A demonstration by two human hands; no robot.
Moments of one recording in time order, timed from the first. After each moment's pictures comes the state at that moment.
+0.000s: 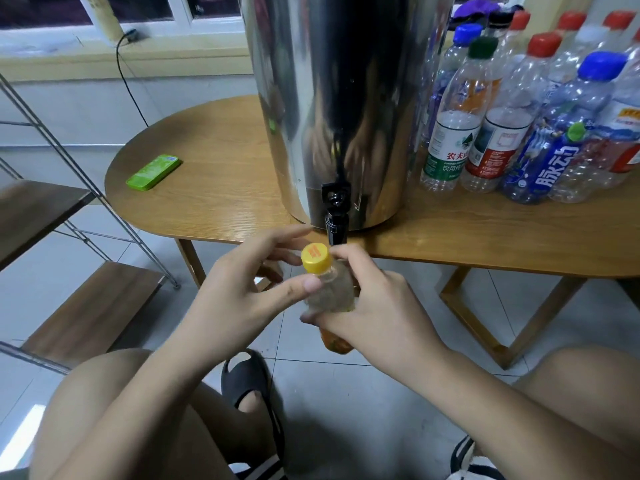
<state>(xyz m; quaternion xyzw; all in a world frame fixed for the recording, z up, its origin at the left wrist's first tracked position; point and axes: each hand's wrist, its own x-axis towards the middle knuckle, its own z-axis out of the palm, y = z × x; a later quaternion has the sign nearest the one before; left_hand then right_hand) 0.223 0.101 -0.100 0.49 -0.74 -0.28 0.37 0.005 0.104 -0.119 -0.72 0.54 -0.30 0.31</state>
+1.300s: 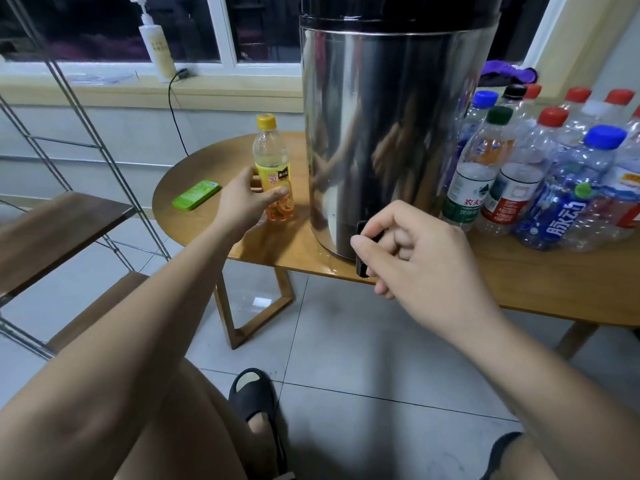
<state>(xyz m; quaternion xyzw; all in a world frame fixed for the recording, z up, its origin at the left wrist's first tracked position) 0.308 -0.098 -0.095 0.65 -0.58 -0.21 0.45 0.005 0.080 -0.033 -0.72 0.46 -0.45 0.28</state>
